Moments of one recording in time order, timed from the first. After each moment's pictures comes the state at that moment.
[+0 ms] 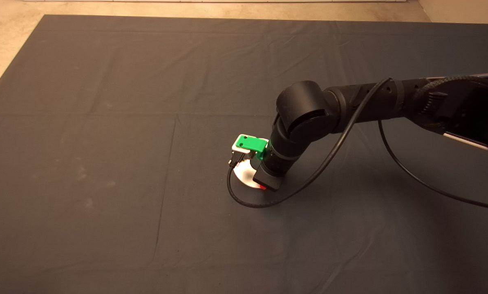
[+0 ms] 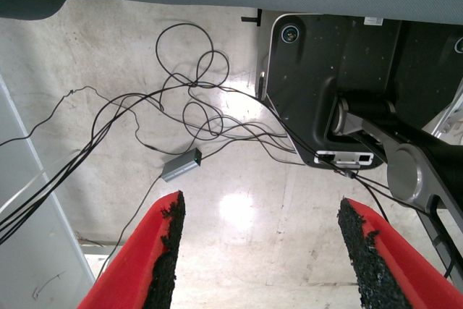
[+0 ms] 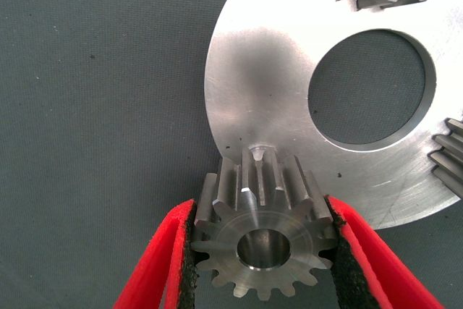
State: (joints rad) left arm -0.51 1.18 -0.34 0.01 1.52 -0.90; right arm 0.31 2.86 -1.12 -0.33 -1.53 0.69
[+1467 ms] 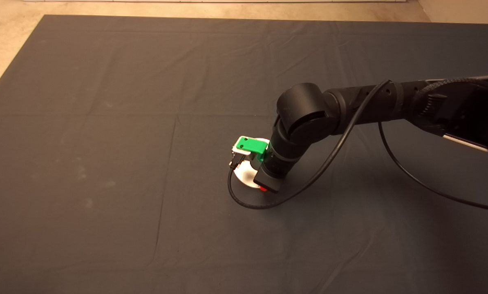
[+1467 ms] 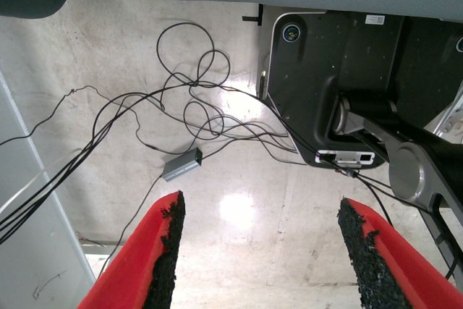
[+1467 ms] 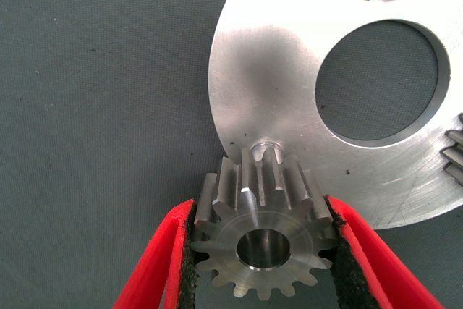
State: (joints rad) left arm -0.51 1.16 -0.34 0.01 1.52 -0.88; right arm 0.30 2.86 -1.12 -0.33 -1.53 0.69
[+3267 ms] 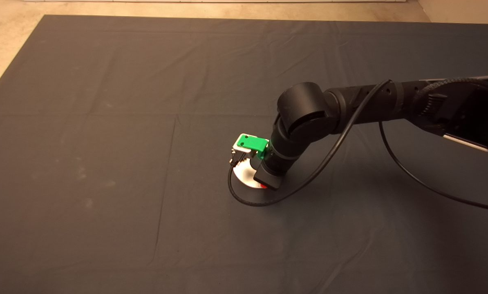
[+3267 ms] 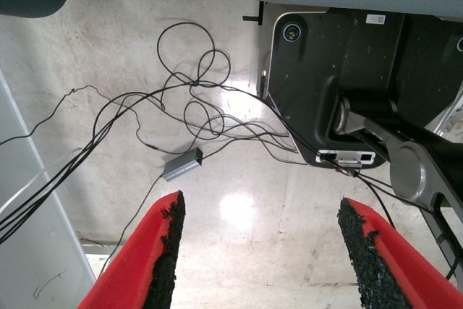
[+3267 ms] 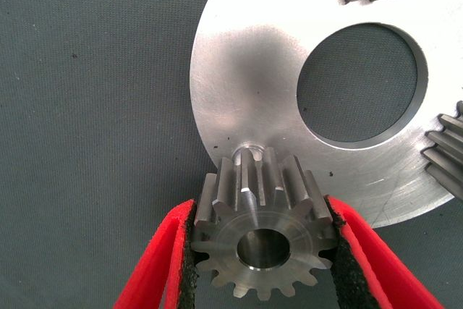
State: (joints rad) left arm -0.51 1.14 -0.34 0.01 1.52 -0.87; right arm 0.30 2.86 -1.13 -0.37 -1.53 0.69
